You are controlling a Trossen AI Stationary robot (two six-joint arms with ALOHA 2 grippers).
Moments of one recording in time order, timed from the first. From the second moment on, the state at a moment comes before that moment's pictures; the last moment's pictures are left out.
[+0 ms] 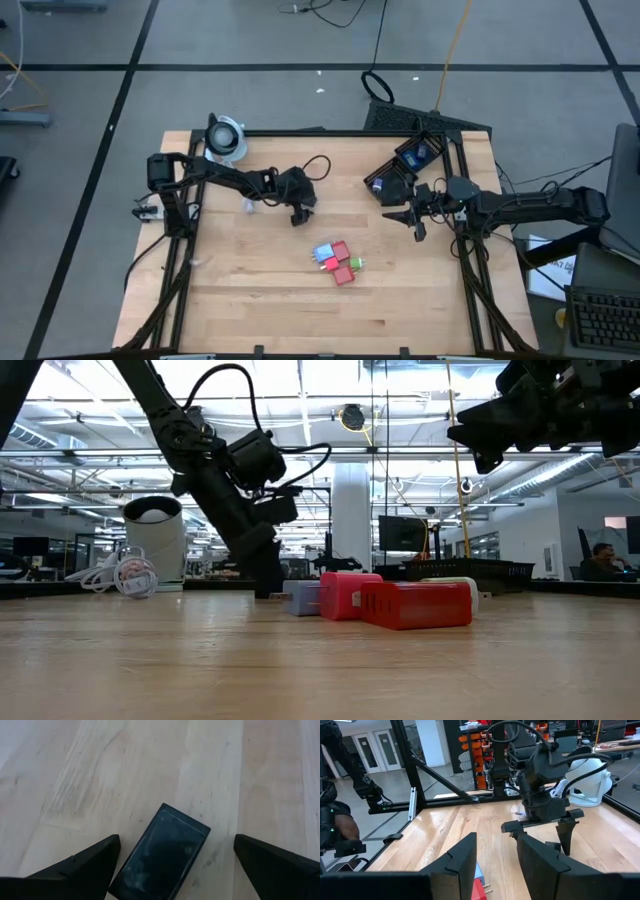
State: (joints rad) left arm 0.27 1.83 0.85 0.06 0.06 0.05; right arm -0.12 0.70 0.21 0.46 -0.24 0.14
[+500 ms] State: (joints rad) left arm 0.27 1.84 0.85 0.03 0.21 -0.23; right arm -0.12 0.70 0.21 0.46 -0.24 0.14
